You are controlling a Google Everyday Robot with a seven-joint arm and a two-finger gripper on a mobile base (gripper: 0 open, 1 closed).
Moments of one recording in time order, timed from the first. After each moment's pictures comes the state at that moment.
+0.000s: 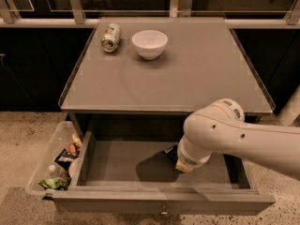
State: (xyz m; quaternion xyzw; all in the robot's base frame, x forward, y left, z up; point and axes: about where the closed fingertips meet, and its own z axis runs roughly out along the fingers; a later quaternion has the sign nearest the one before) arm 0.456 -0.120 0.639 -0.55 0.83 -0.01 0.12
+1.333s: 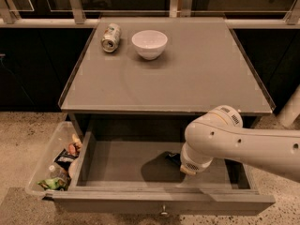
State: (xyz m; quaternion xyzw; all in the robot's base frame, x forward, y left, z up) arm 0.454 -0.137 0.612 -0.53 0.84 -0.01 0.10
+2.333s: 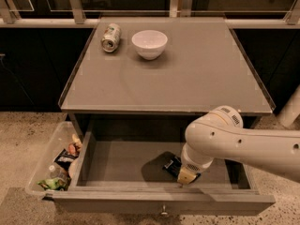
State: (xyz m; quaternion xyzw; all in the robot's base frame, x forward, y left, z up) arm 0.454 -0.137 0.612 -0.53 0.84 -0.01 0.10
